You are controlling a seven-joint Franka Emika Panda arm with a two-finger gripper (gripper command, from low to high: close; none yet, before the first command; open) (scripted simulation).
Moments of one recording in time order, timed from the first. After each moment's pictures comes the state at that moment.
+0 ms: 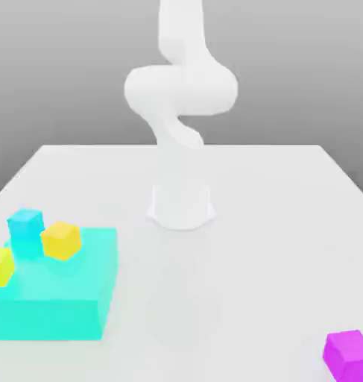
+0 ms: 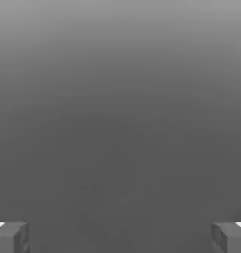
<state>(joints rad) 0.01 -0.71 0.02 -2.30 0.01 2.33 0.82</state>
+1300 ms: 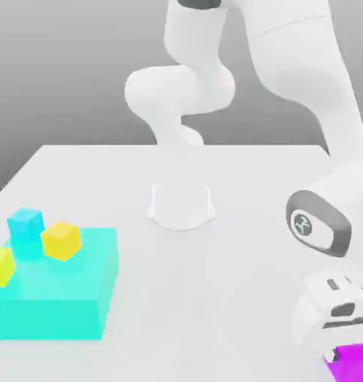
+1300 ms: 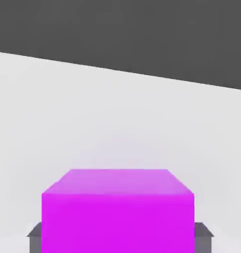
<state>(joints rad) 0.32 0.52 0.17 -2.23 -0.22 2.74 1.30</state>
